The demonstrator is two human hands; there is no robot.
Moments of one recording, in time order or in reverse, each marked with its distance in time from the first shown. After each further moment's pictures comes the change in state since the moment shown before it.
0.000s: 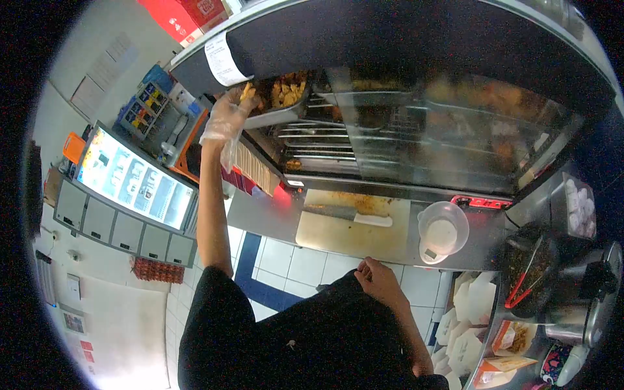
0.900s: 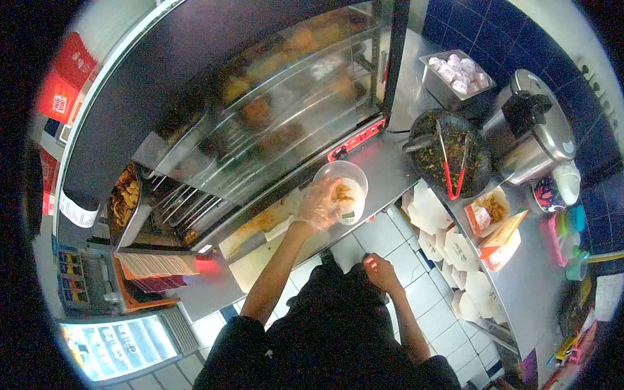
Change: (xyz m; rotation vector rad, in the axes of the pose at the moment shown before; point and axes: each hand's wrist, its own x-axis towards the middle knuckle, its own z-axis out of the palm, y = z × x) left_hand -0.226 0.169 0.340 -0.394 -0.634 0.852; right_hand -0.139 0.124 0.022 0.118 0.636 0.598
